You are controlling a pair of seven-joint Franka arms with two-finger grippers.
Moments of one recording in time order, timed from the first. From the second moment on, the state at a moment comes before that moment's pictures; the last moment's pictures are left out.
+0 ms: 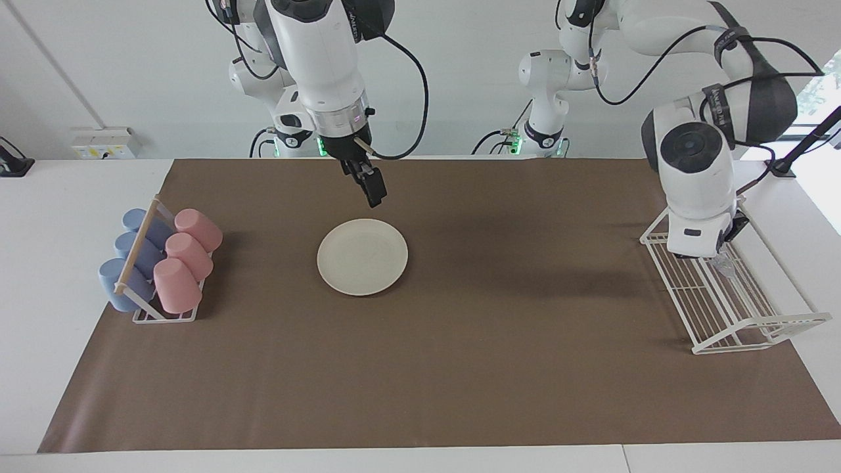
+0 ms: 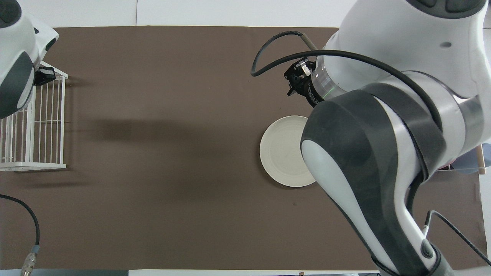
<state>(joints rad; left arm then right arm) -0.10 0.30 -0.05 -1.43 0.50 1.64 -0.41 0.46 0.30 -0.06 -1.19 0.13 1.46 1.44</state>
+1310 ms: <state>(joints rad) -0.04 -0.08 -0.04 -2.07 -1.22 1.78 0.05 0.62 0.26 -0.04 -1.26 0.13 1.54 1.86</state>
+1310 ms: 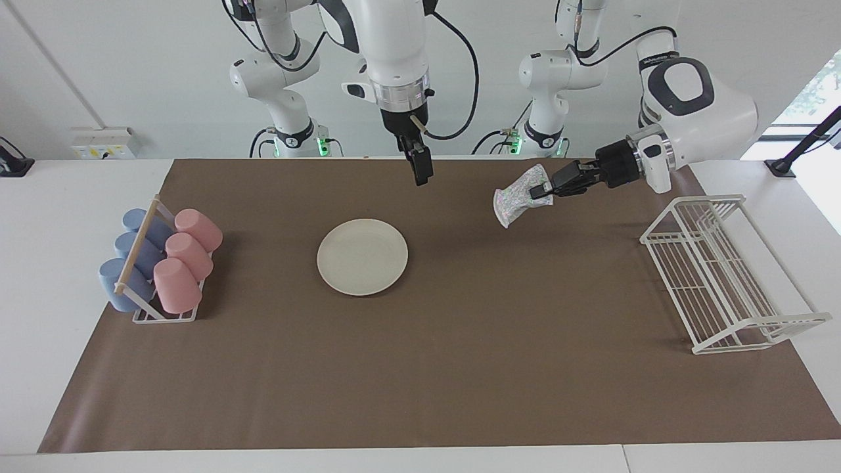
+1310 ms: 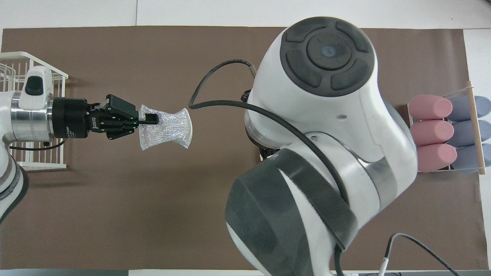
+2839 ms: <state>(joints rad) -0.10 -0.13 -0.04 -2.31 -1.52 1.71 0.39 0.76 0.17 -0.03 -1.60 0.20 1.99 2.09</state>
